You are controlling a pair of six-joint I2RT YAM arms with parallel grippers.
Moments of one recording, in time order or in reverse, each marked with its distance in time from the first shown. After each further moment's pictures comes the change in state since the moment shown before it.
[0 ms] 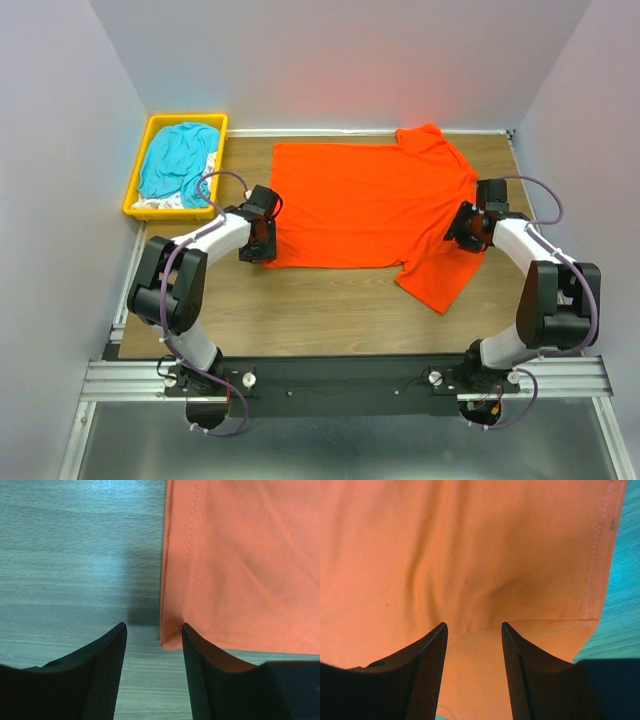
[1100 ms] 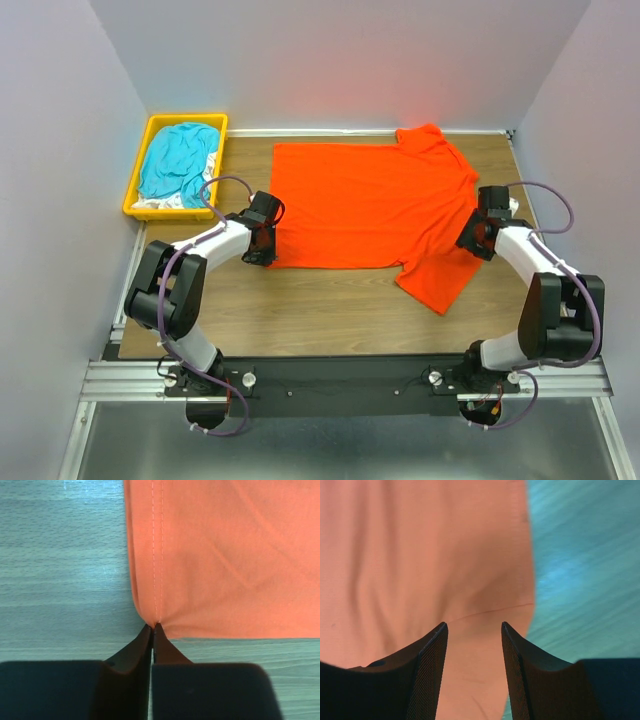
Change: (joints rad) left arm -0.028 -0.031 -0.069 0.072 0.056 0.010; right arm 0.000 -0.071 -0.060 -0.022 0.195 0.002
